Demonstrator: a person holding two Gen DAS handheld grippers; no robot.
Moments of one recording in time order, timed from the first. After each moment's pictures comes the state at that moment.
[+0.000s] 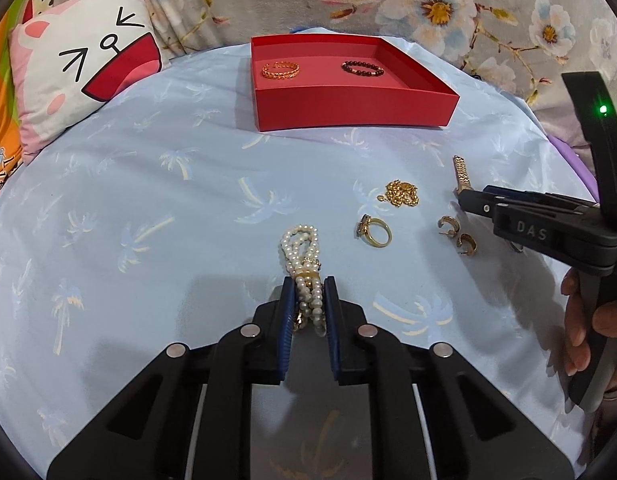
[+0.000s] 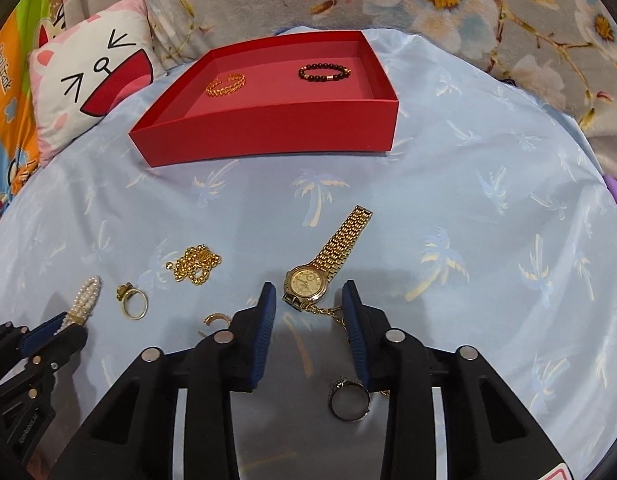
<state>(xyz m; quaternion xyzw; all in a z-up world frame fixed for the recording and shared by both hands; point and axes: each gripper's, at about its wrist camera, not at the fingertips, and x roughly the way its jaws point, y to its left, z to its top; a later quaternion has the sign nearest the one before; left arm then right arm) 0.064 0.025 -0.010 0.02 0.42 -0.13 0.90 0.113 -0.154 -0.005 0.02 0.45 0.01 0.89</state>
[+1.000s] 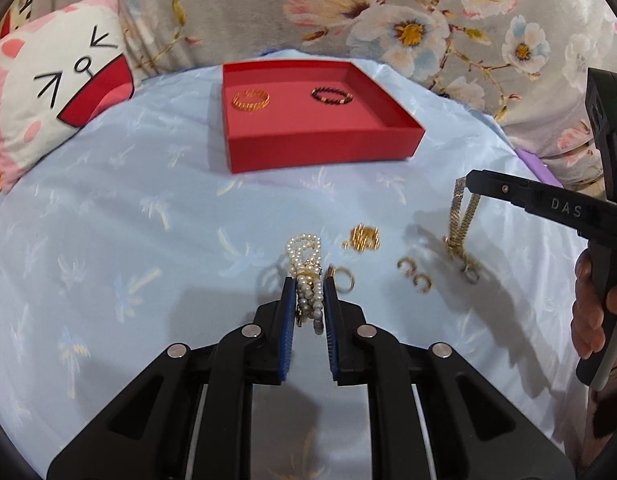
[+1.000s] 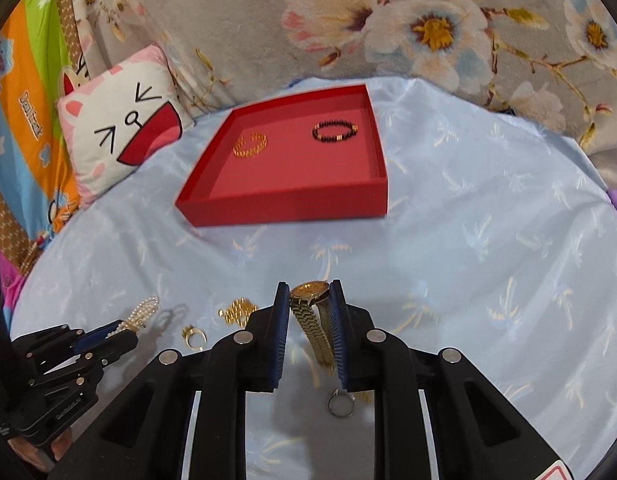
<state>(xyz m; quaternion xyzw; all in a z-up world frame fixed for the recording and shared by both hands) 0.080 0.024 0.034 0.01 0.41 -0.19 0.89 0.106 -0.183 0.072 0.07 0.41 0.06 0.91</state>
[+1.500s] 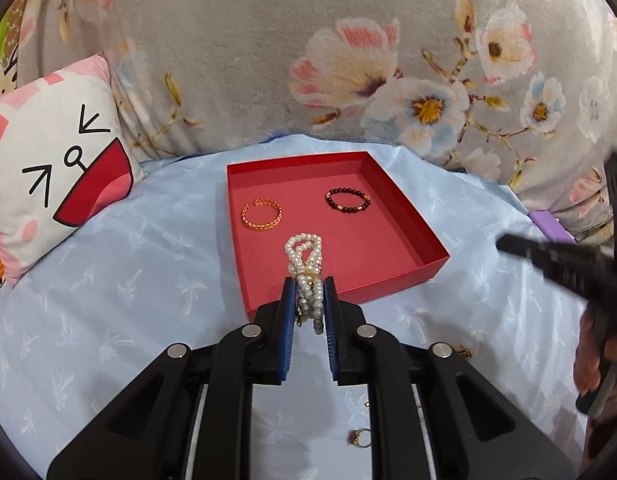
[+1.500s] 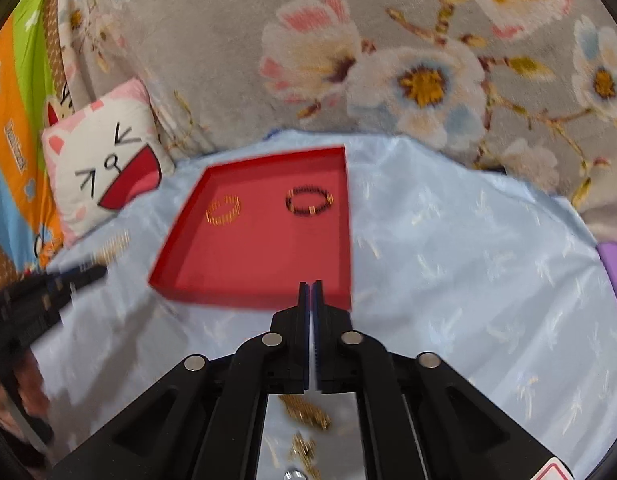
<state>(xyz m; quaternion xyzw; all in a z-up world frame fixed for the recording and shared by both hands) 0.170 0.017 0.102 0.01 0.34 -0.18 0.92 0.155 -0.212 0.099 0.05 0.38 0.03 0.92</state>
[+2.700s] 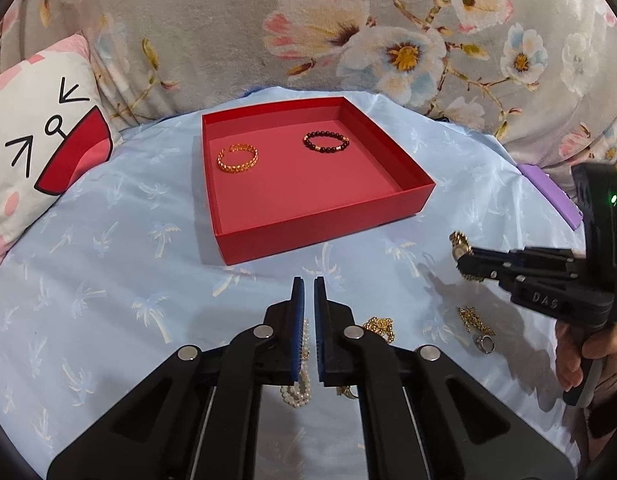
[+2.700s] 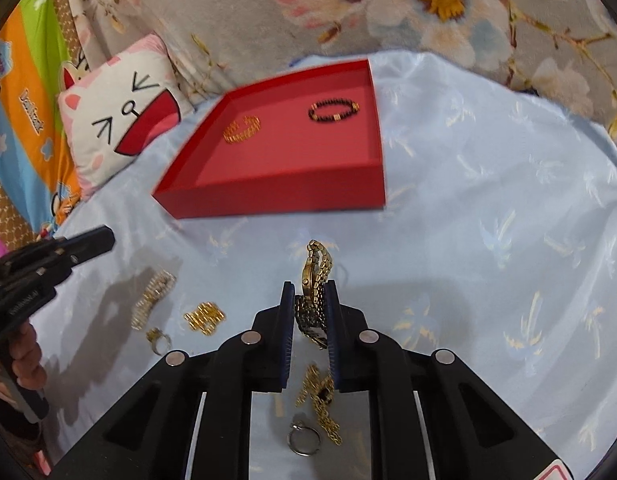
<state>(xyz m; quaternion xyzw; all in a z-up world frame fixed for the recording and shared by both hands) 0.142 0.008 0.058 0.03 0.37 -0.21 0.91 0.139 -0.206 0.039 0.08 0.42 0.10 0.90</state>
